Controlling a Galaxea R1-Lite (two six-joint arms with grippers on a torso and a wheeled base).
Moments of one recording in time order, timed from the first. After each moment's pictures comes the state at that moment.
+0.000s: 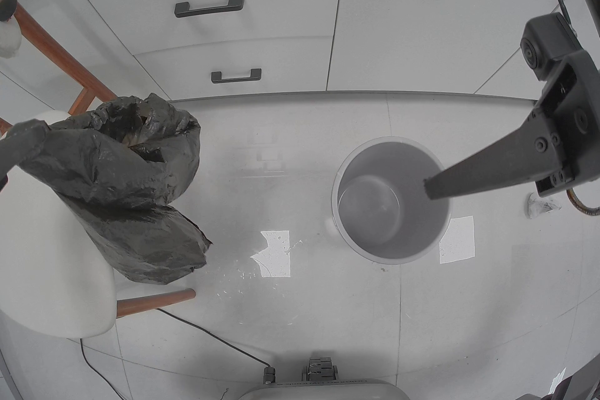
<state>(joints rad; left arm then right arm) 0.25 0.96 -0.63 -0.69 -1.24 -0.47 0.80 1.49 -1.62 0.67 0.58 0.47</state>
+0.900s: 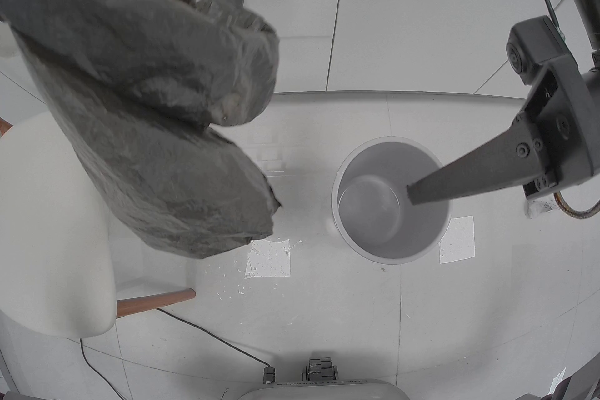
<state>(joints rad) -0.33 1.03 -0.99 -0.68 -0.92 -0.94 0.80 1.51 -1.62 0.66 0.58 0.47</state>
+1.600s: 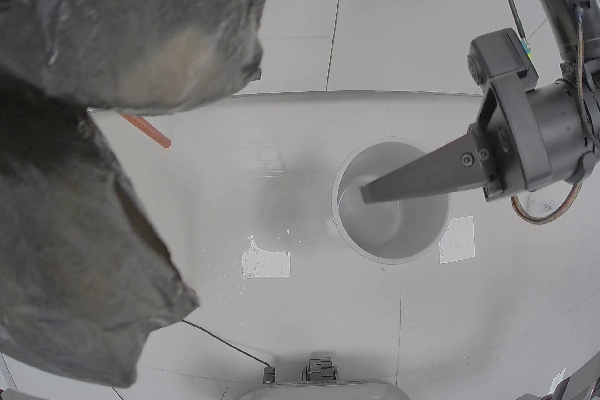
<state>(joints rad) -0.55 0.99 -1.34 -0.69 -0.93 -1.34 0.80 1.56 -1.55 0.51 0.57 0.46</state>
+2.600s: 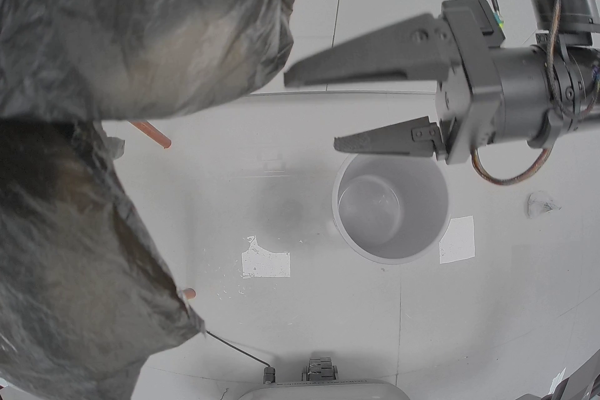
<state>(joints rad) -0.70 0.98 -1.32 -0.69 -0.94 -1.40 0.80 1.61 -1.54 0.24 0.57 0.65</state>
